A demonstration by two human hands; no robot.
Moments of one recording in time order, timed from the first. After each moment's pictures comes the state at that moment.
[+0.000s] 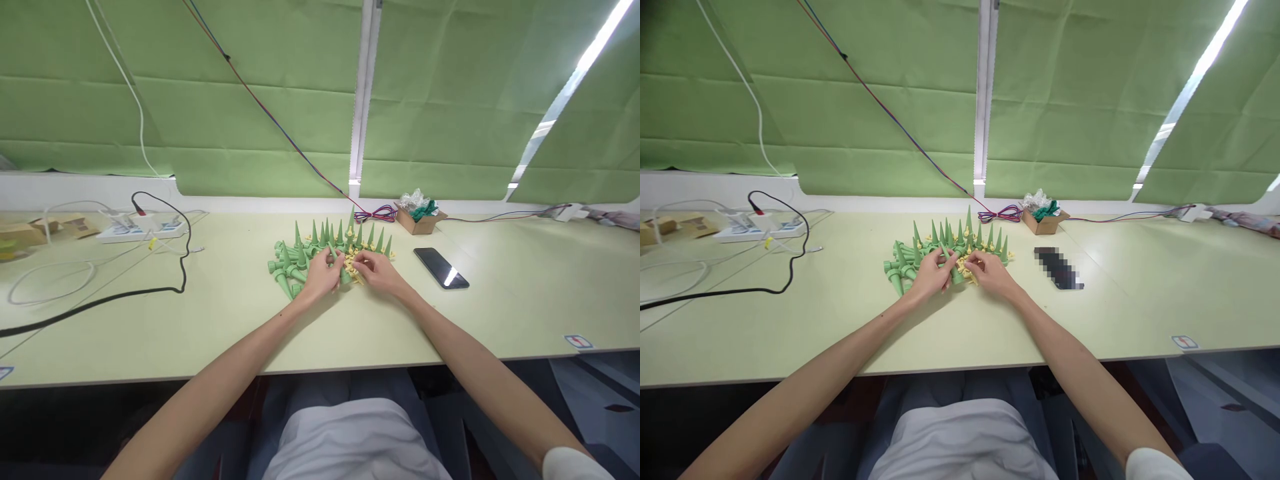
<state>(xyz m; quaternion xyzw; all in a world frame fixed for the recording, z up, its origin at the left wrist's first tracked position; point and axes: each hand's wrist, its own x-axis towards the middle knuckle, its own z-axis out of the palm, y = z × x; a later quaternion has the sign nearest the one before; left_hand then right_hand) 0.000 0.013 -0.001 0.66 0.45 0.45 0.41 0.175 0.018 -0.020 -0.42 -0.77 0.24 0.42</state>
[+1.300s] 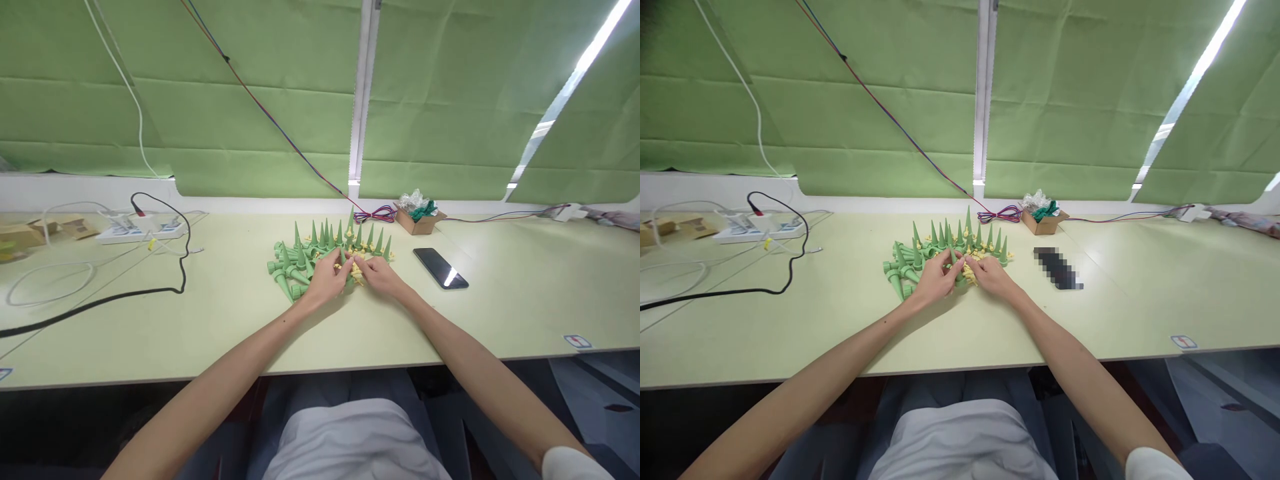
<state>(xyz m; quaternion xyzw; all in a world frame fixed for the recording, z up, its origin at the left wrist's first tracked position) 0.003 0.003 -0.001 0.73 0.40 0.43 0.34 0.176 0.025 -0.028 -0.49 -0.76 0.20 0.37</state>
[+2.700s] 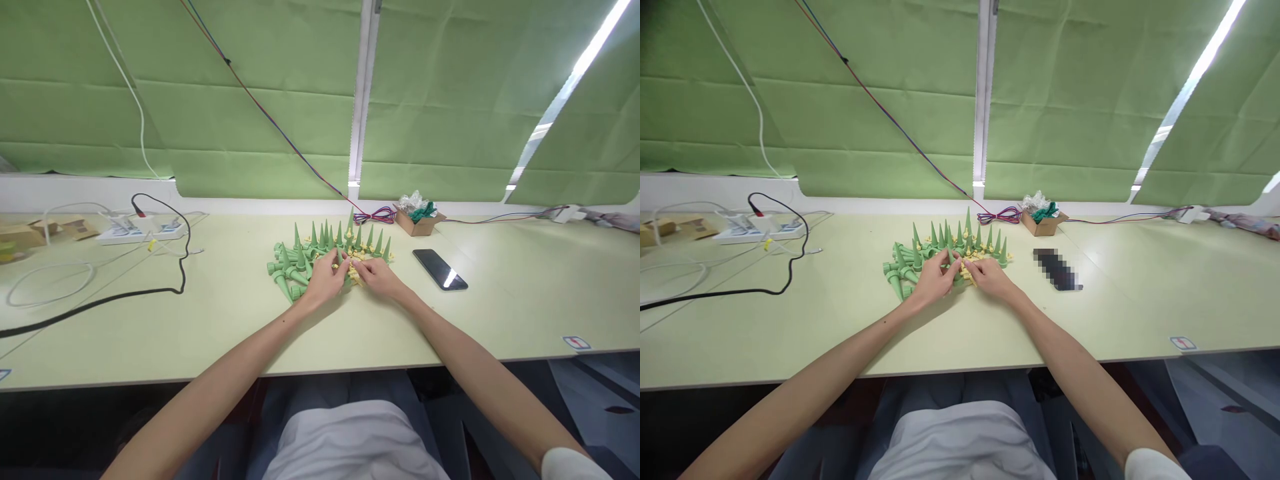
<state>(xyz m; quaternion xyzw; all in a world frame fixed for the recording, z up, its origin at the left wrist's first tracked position) 0.001 0.007 -0.003 0.74 0.41 0.44 0.31 0.175 0.024 -0.027 -0.47 -0.79 0.17 0.36</state>
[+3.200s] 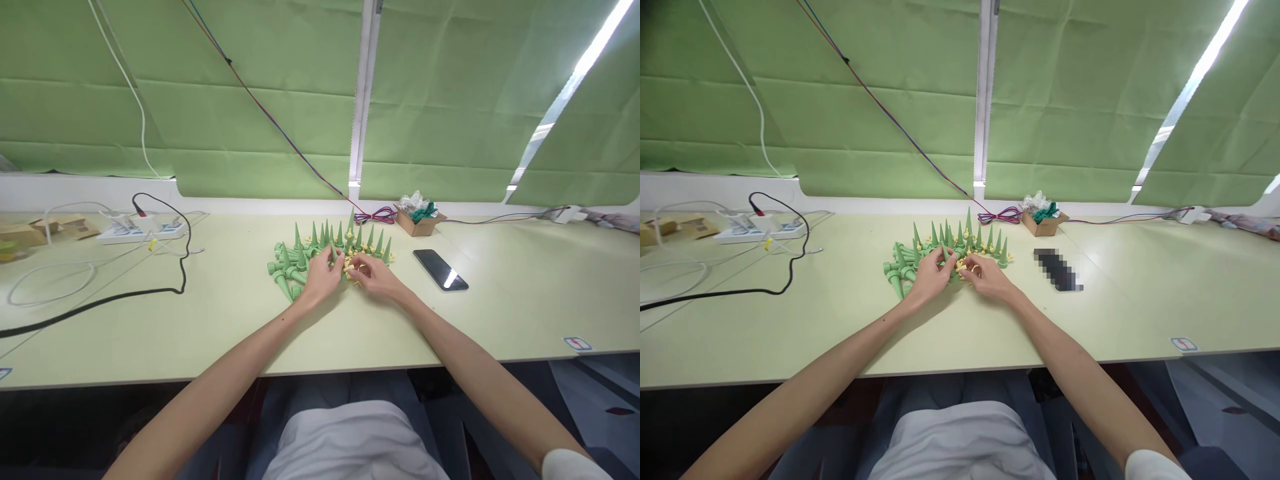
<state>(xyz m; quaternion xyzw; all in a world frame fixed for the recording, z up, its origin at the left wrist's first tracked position) -0.001 0.013 0.000 0.72 0.44 0.47 0.26 0.174 0.017 -0.022 -0.41 -0.79 0.25 0.39</state>
